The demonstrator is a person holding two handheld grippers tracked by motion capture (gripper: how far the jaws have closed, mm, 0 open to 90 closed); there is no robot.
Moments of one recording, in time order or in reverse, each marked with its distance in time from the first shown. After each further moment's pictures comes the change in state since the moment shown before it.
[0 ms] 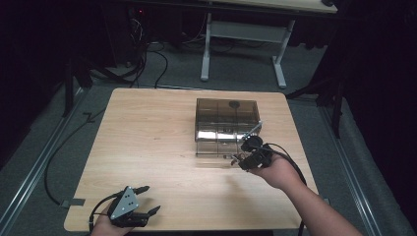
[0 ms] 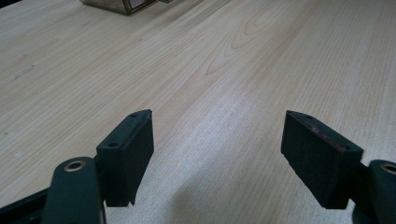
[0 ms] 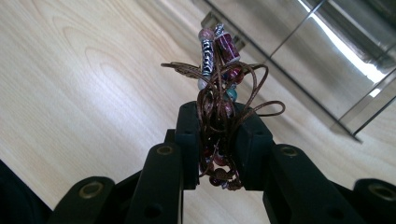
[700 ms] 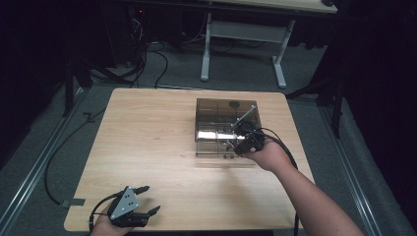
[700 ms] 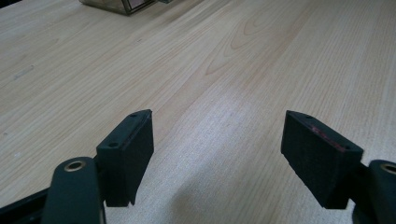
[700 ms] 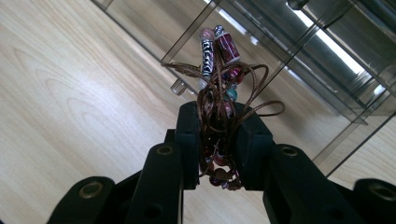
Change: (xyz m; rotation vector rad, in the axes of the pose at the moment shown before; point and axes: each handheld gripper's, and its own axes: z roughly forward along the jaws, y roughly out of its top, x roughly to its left) left arm 0.000 0.000 0.000 -0.005 0.000 0.000; right arm -0.017 0.044 0.002 -0.008 -0.025 0.019
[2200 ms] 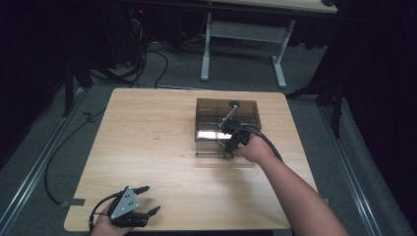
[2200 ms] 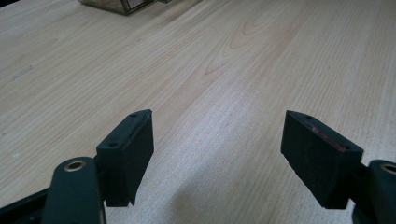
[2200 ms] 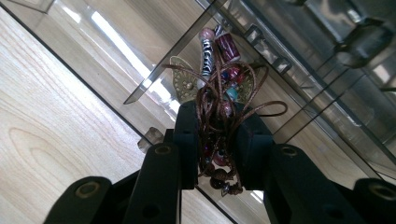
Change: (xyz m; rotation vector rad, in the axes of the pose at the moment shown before) left arm 0.000 0.000 0.000 0.004 -0.004 0.001; right arm -0.008 0.036 0.058 0.115 -0.011 -0.037
